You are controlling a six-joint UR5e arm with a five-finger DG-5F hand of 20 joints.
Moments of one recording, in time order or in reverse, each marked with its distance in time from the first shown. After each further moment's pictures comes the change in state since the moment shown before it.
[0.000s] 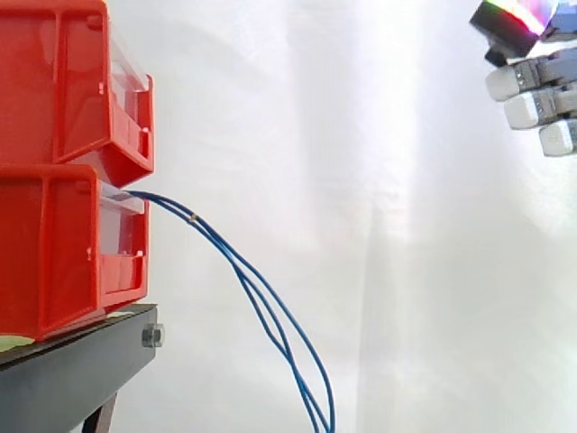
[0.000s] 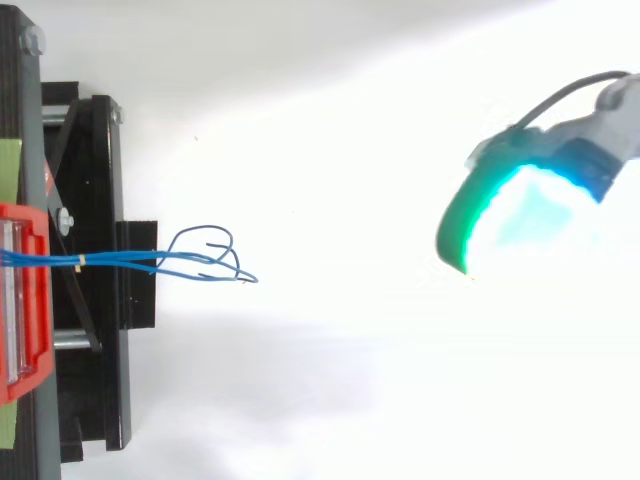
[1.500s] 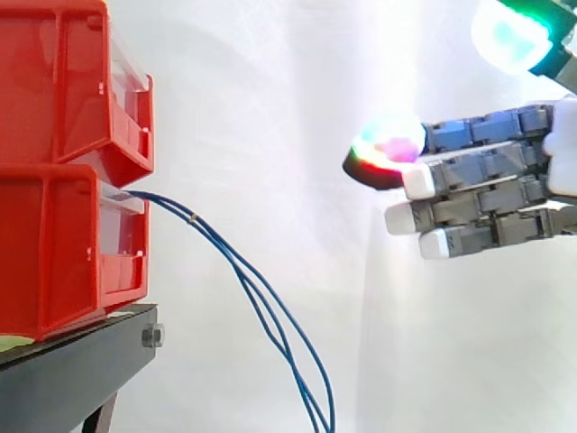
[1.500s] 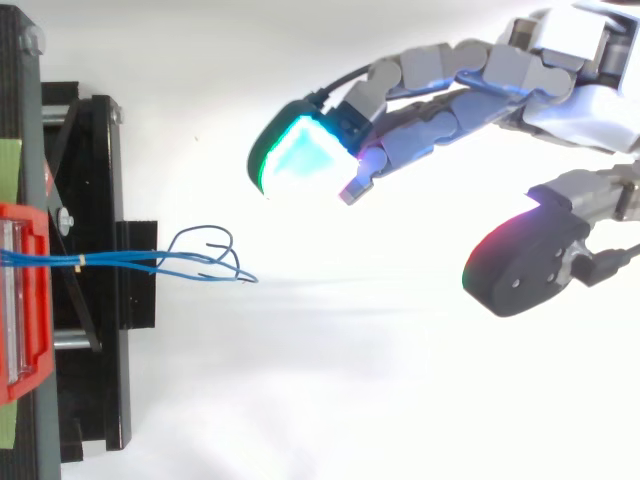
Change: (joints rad) arm -0.010 -0.237 0.083 0.233 0.093 -0.098
